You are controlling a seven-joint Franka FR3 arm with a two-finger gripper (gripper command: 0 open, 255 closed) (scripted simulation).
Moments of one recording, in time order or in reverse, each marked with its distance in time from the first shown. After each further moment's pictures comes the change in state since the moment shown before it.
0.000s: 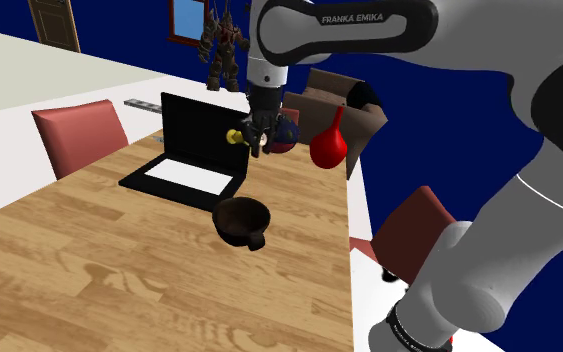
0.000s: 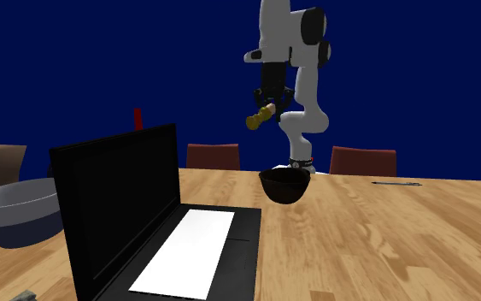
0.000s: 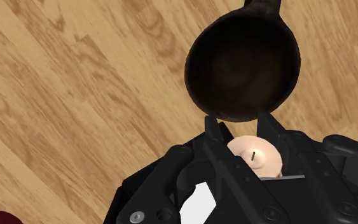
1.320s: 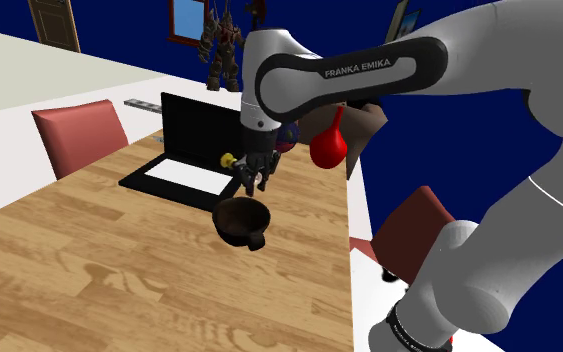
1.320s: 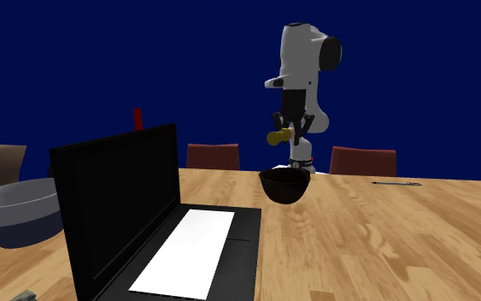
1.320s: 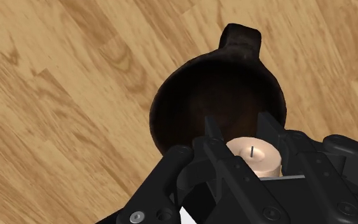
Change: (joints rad) arm 0.047 -0.077 0.062 -0.271 0.027 0.193 0.099
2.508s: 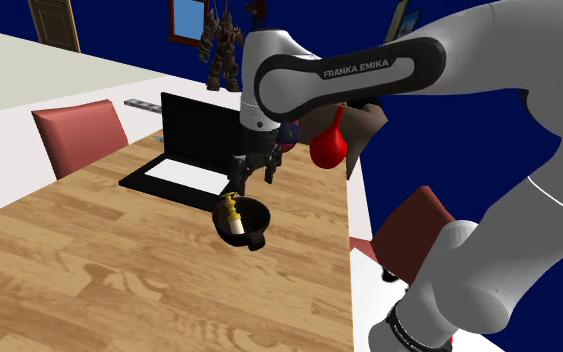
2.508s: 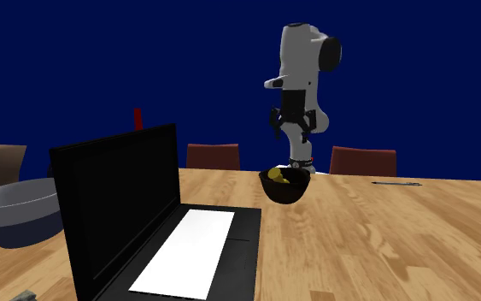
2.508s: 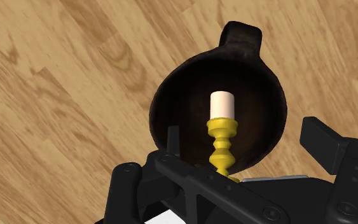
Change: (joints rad) arm -0.001 0.006 0.000 0.003 -0.001 0.004 -0.001
